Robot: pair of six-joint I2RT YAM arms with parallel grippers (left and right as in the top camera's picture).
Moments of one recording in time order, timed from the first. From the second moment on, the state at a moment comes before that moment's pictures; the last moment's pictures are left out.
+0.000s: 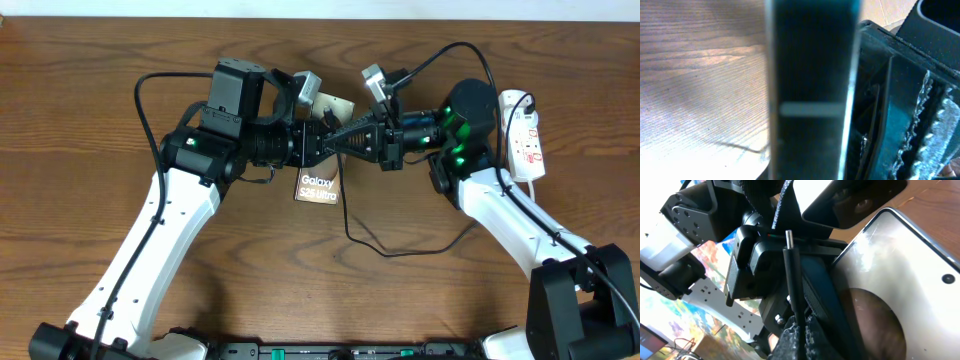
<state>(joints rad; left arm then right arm) -0.35 1.45 1.31 -0.65 0.80 -0.38 0.32 1.63 0.99 0.78 -1.39 0.79</state>
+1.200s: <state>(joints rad) -0.22 1.33 1.30 -0.45 0.63 -0.58 0.29 1.62 0.94 1.38 -1.52 1.19</state>
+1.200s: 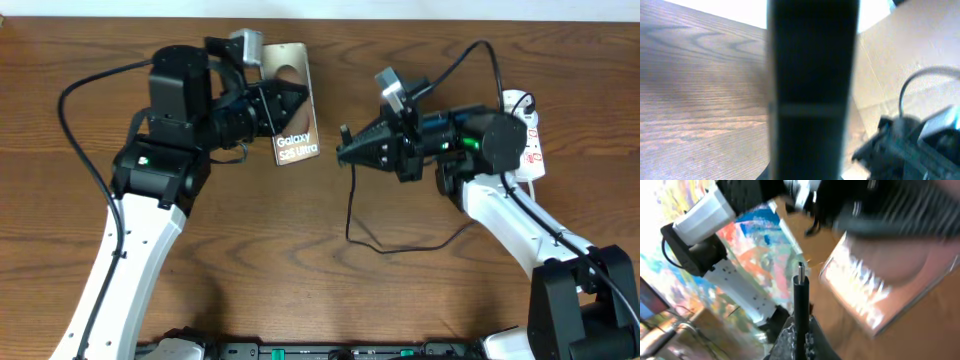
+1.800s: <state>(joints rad) -0.20 1.36 0.88 0.63 0.78 -1.10 0.34 1.62 0.65 1.53 -1.44 1.35</state>
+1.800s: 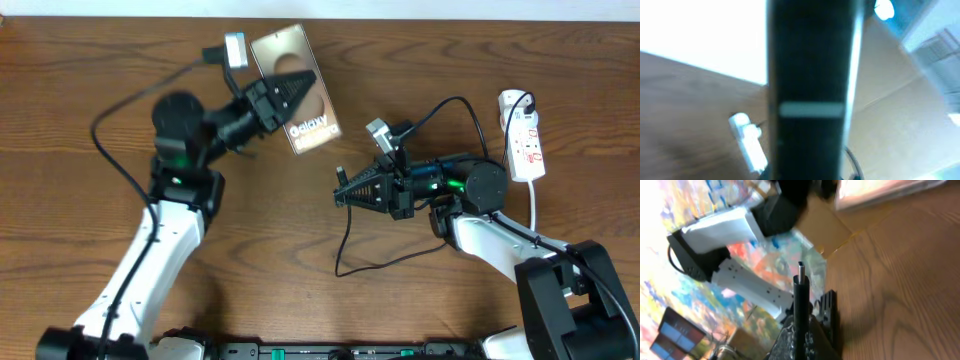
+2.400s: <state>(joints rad) -0.21 1.37 0.76 0.71 0.81 -1.50 0.40 1.62 0.64 1.54 -1.32 1.41</state>
